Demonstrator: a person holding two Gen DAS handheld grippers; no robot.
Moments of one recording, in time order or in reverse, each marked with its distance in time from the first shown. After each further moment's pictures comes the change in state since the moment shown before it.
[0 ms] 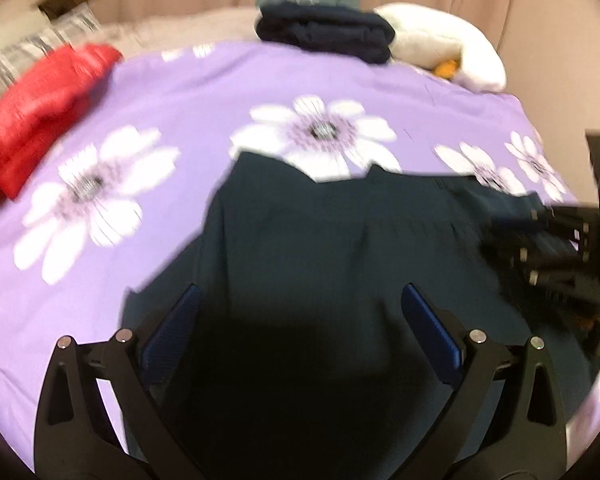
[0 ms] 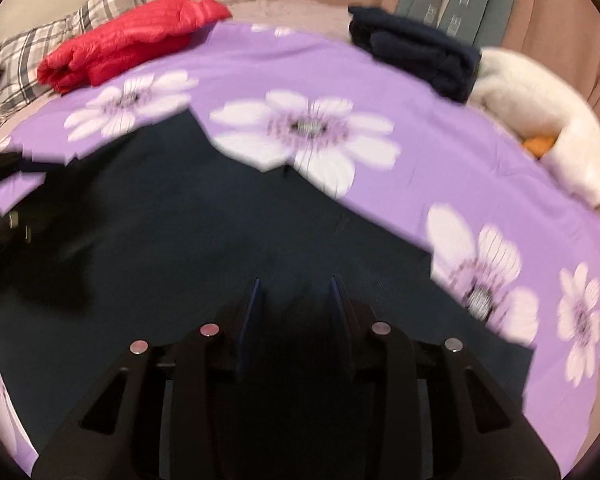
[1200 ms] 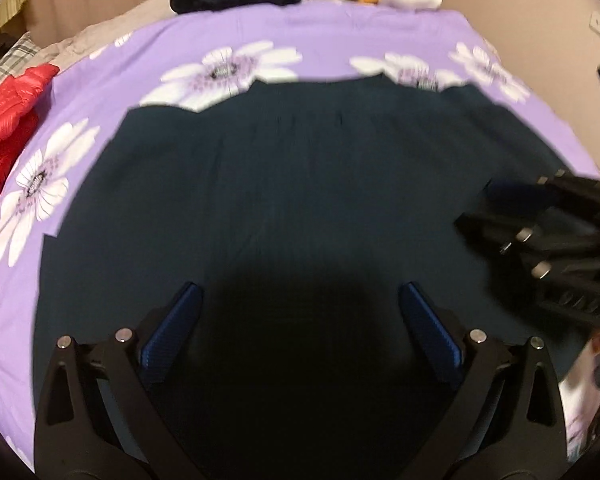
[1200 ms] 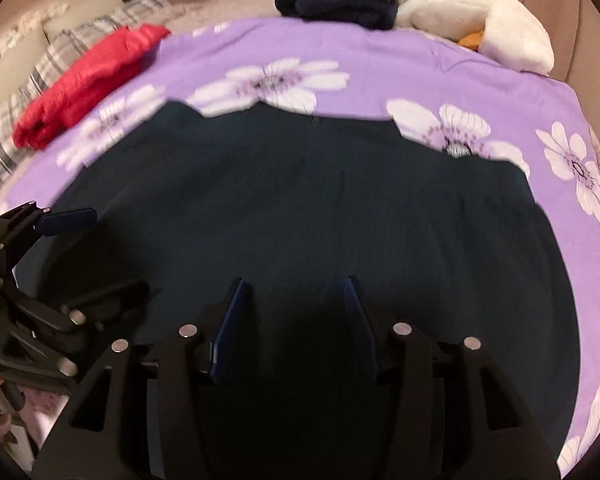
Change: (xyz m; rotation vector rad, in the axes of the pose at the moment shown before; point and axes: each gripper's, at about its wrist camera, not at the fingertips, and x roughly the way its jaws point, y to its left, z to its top) left arm 0.013 -0.092 -0.066 0.218 0.172 -0.076; right arm -0.040 0.021 -0.080 0.340 0.023 -0.014
